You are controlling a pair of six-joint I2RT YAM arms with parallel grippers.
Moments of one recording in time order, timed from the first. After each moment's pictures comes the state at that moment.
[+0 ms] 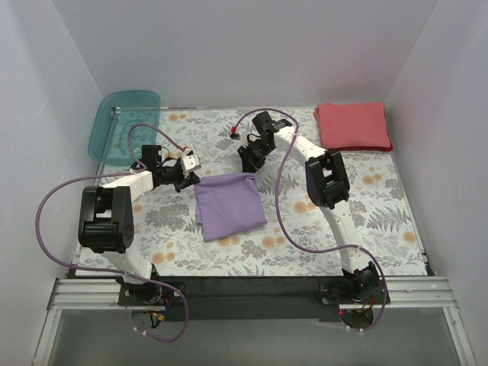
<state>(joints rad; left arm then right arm) -0.03 1.67 0.90 -0.15 0.90 0.98 0.52 2.50 2.16 -0.90 -0.72 -0.37</state>
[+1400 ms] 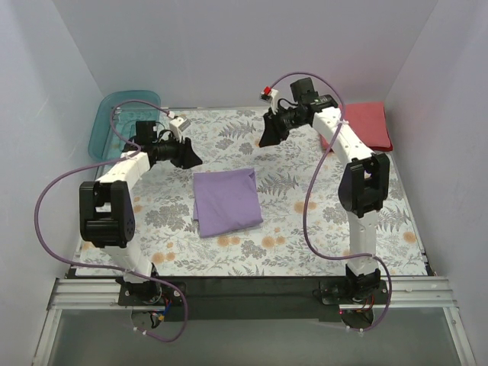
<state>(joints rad) -0.02 1.74 1.19 -0.23 0.86 0.31 0.36 2.15 2.08 -0.88 -0.81 -0.41</state>
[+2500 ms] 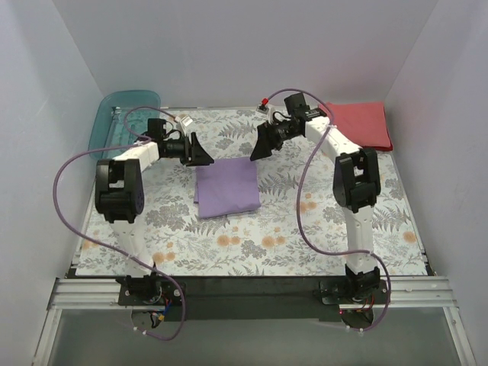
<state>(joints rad) -0.03 2.07 1.42 -0.29 1.07 -0.17 0.37 2.26 1.96 -0.71 -0.98 -0.23</state>
